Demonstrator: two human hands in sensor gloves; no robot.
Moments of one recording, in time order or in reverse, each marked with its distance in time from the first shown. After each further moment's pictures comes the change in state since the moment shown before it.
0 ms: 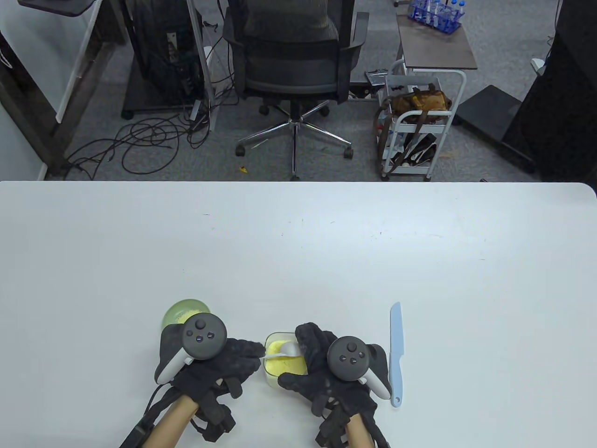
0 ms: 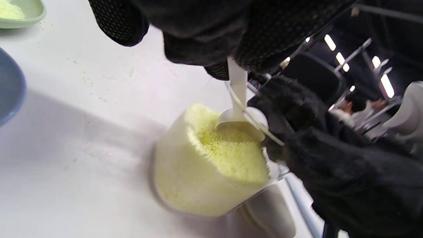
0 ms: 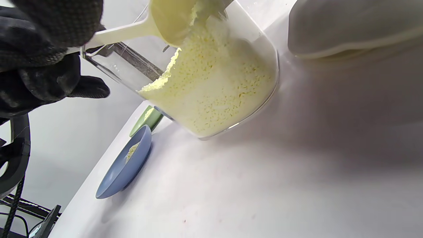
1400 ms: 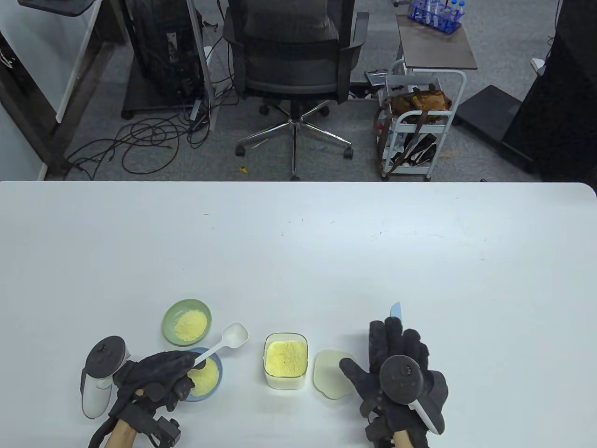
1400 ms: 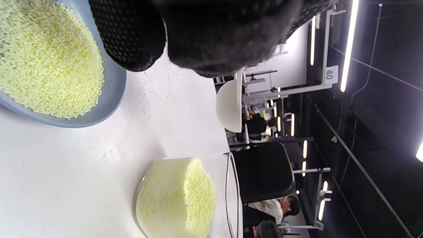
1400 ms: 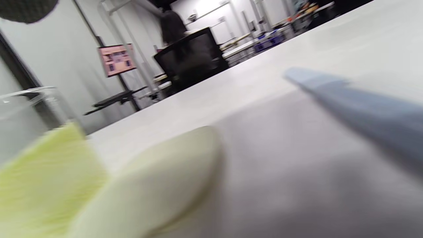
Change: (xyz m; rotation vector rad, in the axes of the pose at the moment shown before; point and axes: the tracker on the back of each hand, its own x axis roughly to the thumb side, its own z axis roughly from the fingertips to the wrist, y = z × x) left_hand -0.123 0.010 0.058 0.085 0.034 0.755; right_hand -0.016 -0.056 0.059 -0.403 0.153 0.317
